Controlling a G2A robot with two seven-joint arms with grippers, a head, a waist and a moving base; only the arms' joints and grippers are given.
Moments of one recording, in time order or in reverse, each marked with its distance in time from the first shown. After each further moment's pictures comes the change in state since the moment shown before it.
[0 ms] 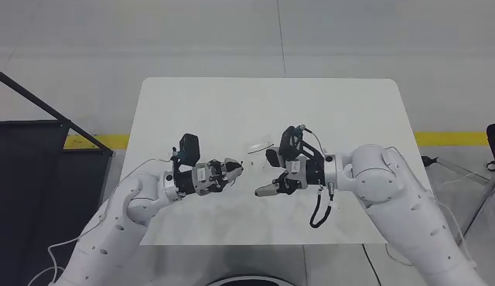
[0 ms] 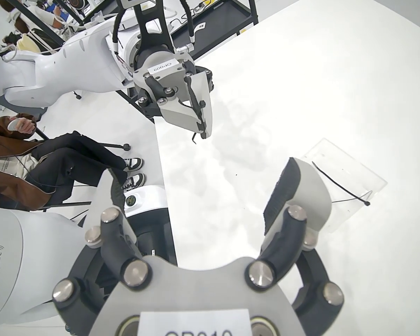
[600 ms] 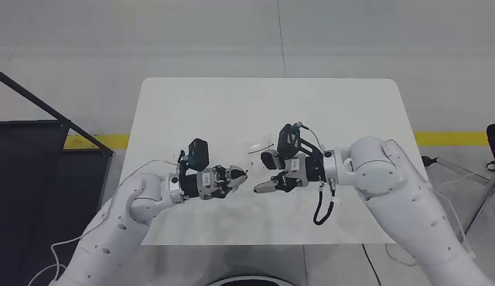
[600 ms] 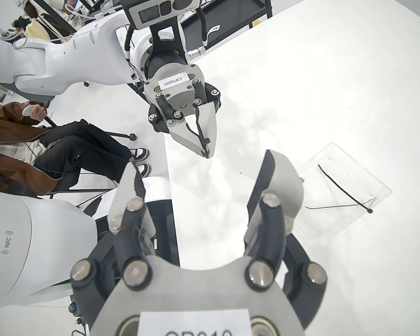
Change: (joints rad) left arm -0.017 0.002 0.021 0.005 0.017 -0.036 -0.071; right arm 0.055 -0.006 -0.015 0.035 0.072 -0.040 0.081
